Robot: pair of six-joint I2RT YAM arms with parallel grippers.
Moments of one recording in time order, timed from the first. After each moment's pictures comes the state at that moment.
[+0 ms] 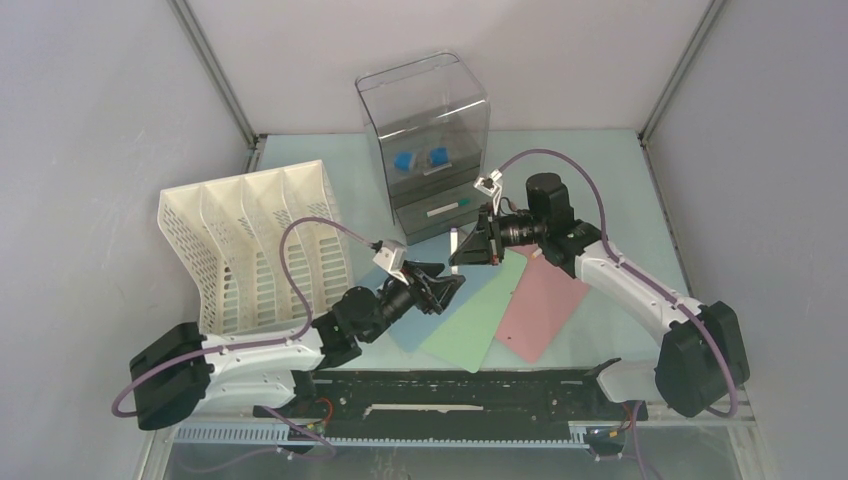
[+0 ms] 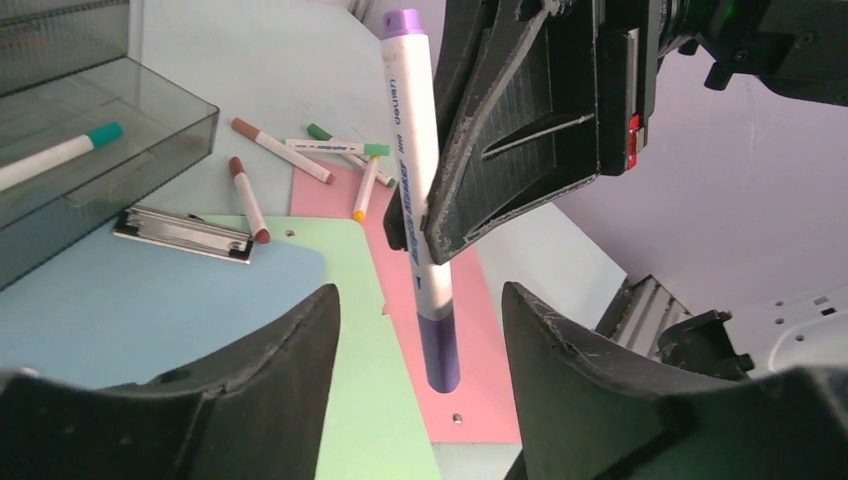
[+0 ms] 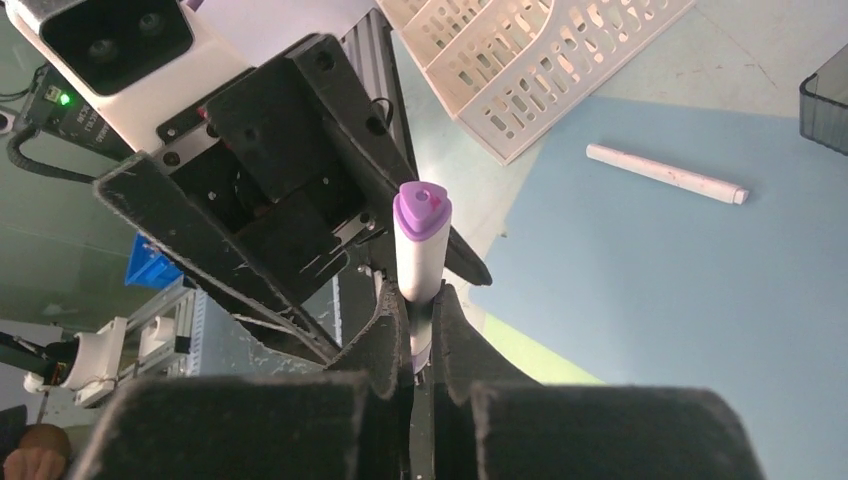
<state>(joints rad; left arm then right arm) -1.09 1.08 0.37 0.80 -0.27 -0.47 0.49 1.33 0.96 -0.05 -1.01 0.31</state>
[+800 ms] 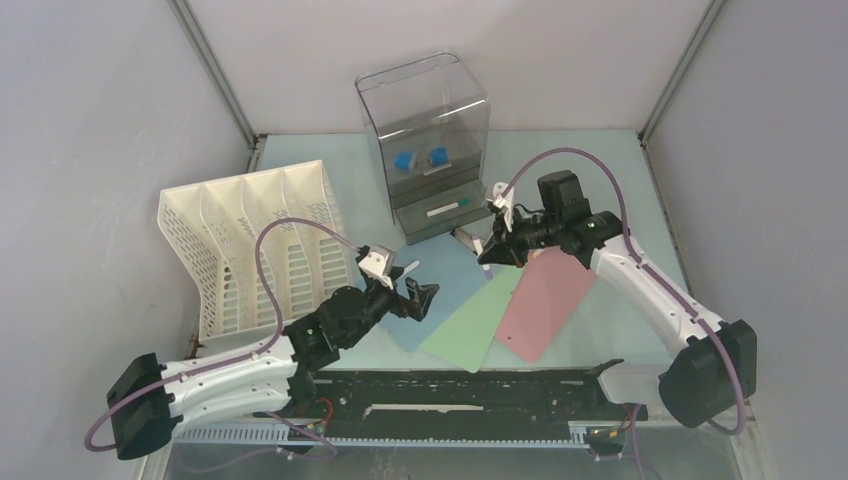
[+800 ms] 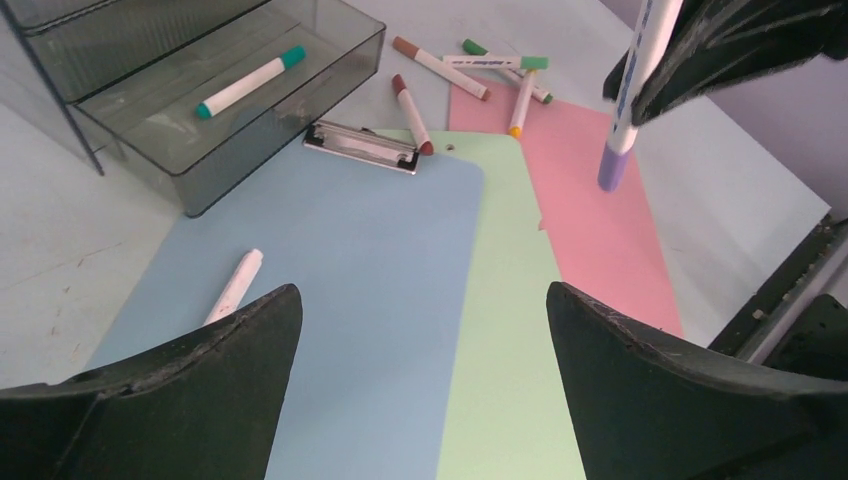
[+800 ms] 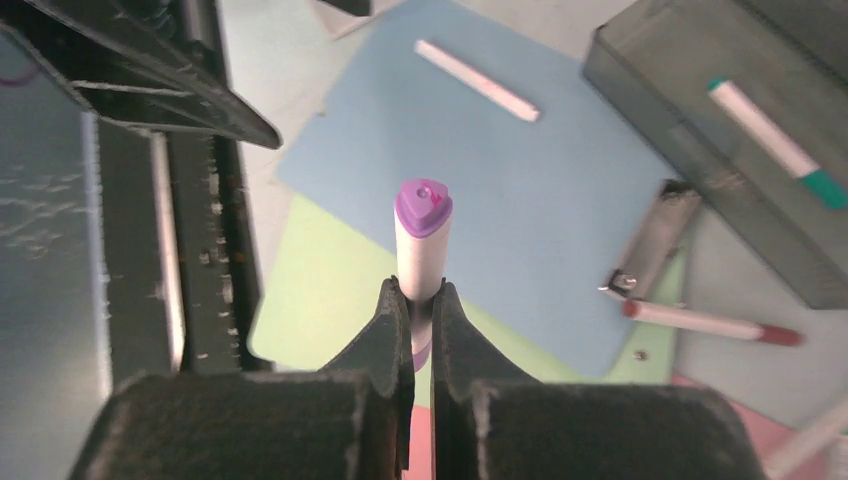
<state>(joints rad) -1.04 0.83 0.36 0.33 -0.36 -0.33 0.42 1.27 1.05 -0.54 -0.88 -0.44</state>
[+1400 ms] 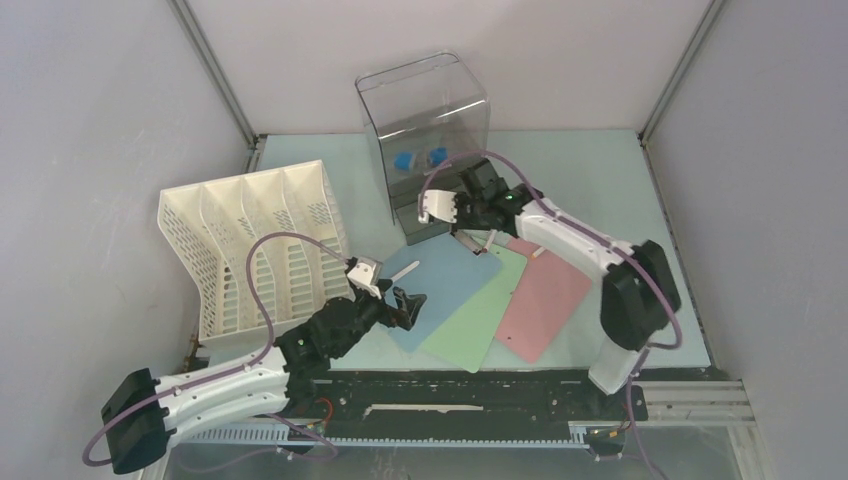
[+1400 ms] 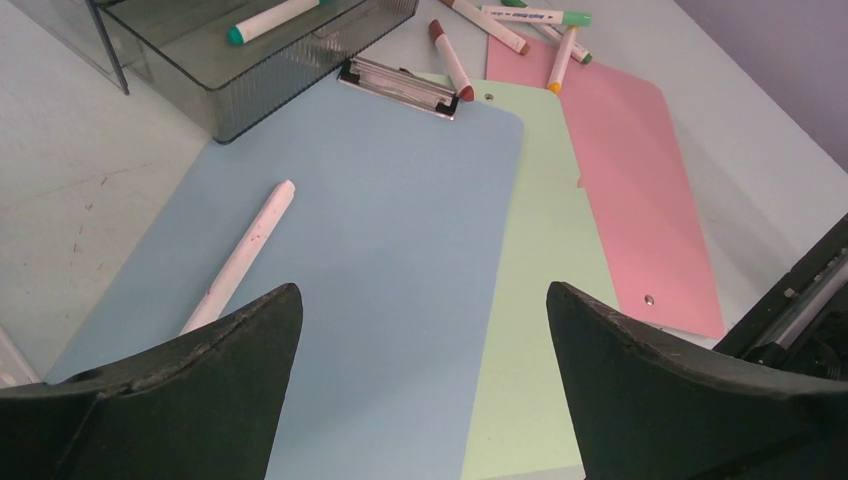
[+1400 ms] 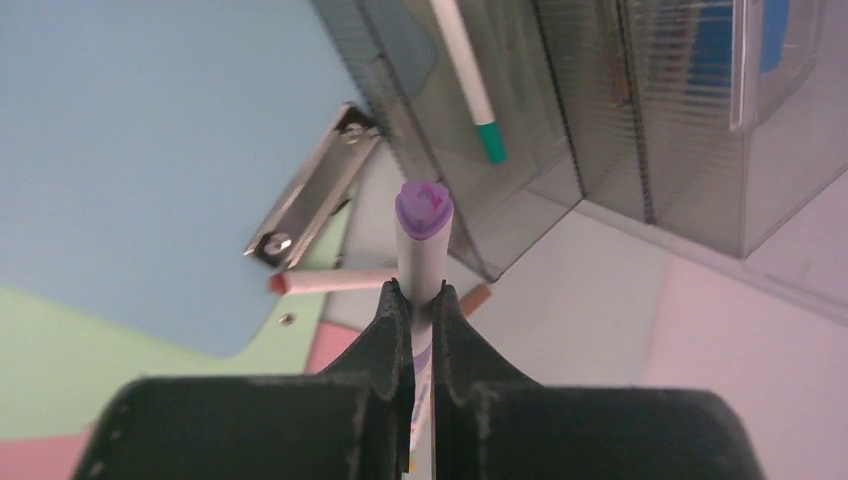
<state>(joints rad) -1.00 0.71 0.23 0.28 -0.36 -0.38 0.64 1.68 1.38 -0.55 -0.05 -0.96</state>
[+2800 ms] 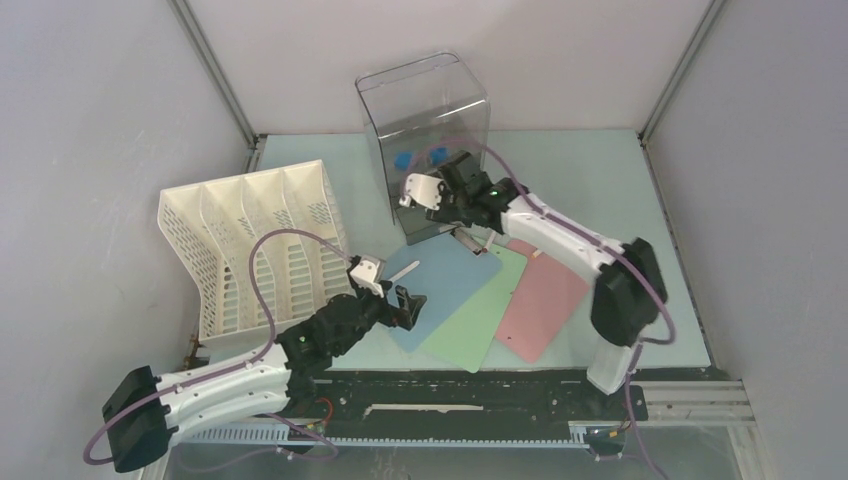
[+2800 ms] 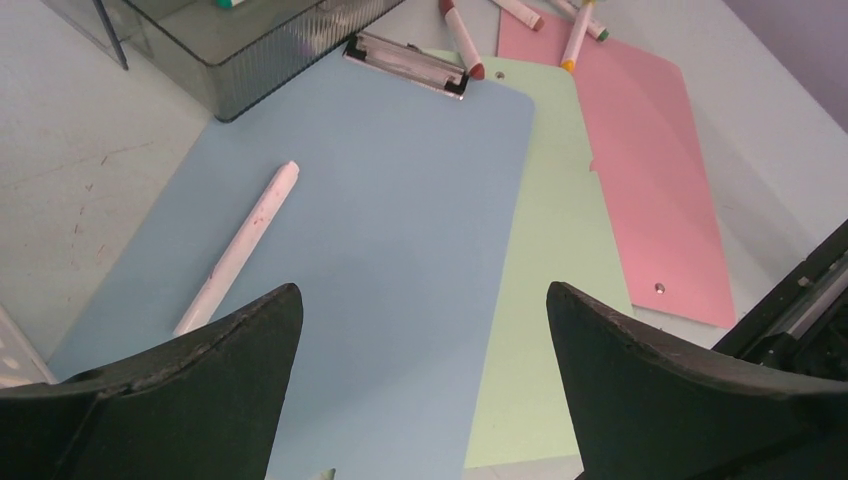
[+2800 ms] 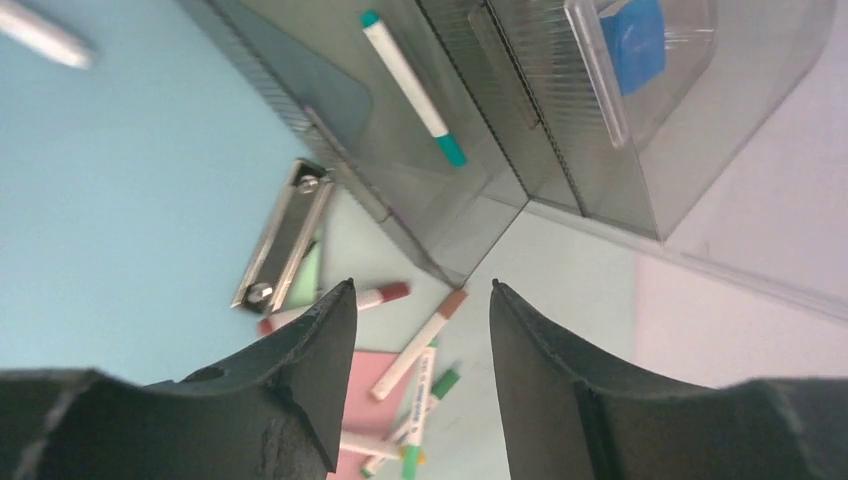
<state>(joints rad) -0.99 0.72 0.25 0.22 -0.35 -0.40 0.73 1.84 1.57 -0.53 0.17 -0.84</state>
